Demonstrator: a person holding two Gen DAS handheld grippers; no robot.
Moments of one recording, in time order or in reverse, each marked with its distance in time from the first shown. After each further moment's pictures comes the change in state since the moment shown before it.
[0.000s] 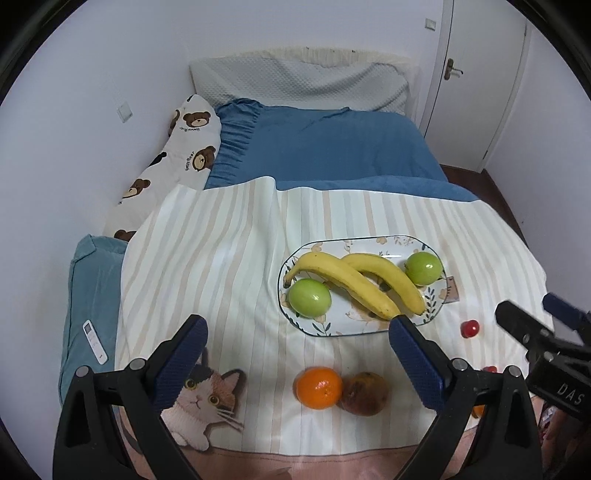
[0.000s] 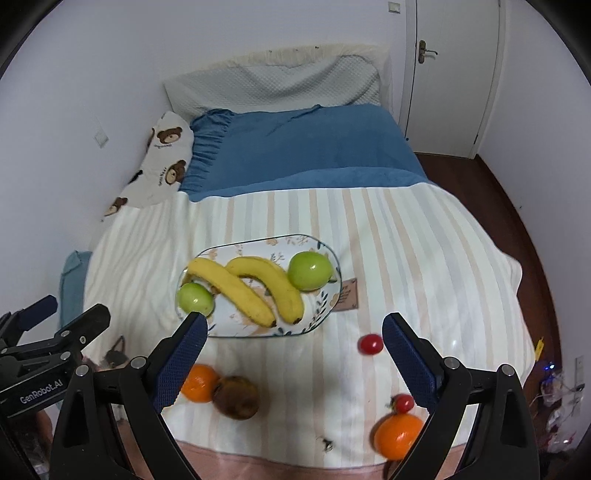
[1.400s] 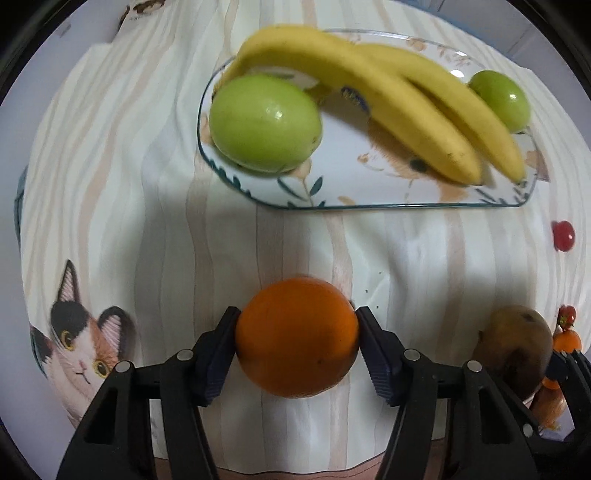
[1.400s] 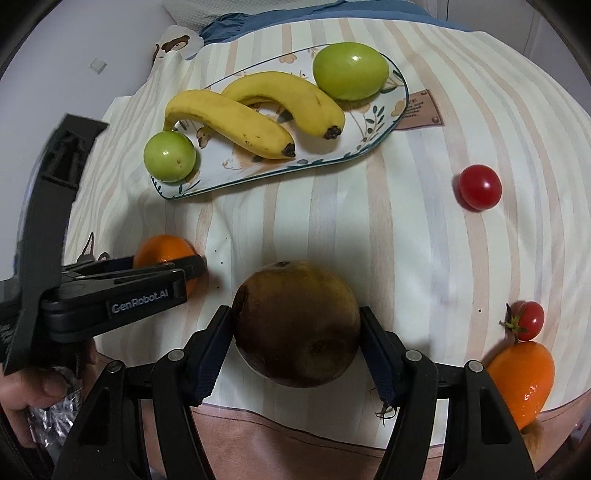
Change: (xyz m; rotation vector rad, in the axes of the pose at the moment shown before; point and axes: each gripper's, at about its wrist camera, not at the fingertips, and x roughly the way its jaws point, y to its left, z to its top) left arm 0.195 -0.049 -0.089 0.044 0.480 -0.037; right arm 0.139 -0.009 -0.115 0.012 0.375 0.144
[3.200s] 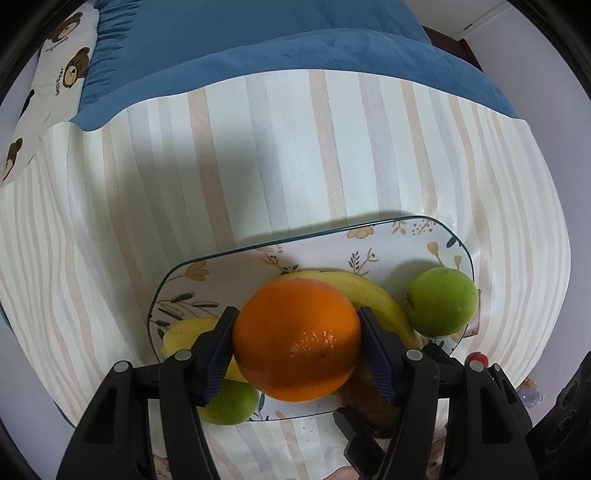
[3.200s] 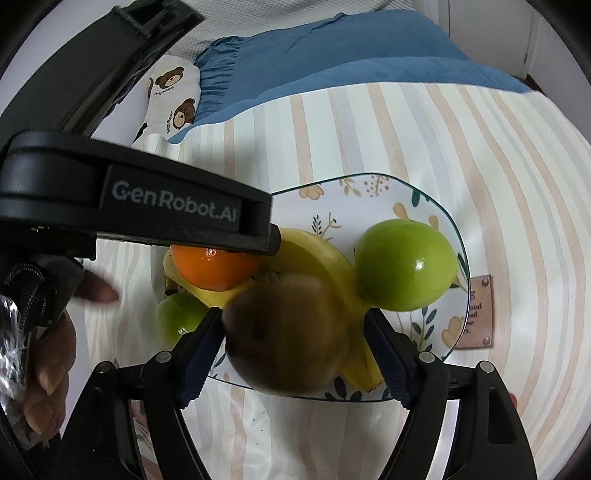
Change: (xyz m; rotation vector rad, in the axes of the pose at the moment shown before) left arm -0.016 -0.034 0.210 0.134 0.209 -0.135; right arm 0.036 0.022 0.166 0.081 -0.045 0.073
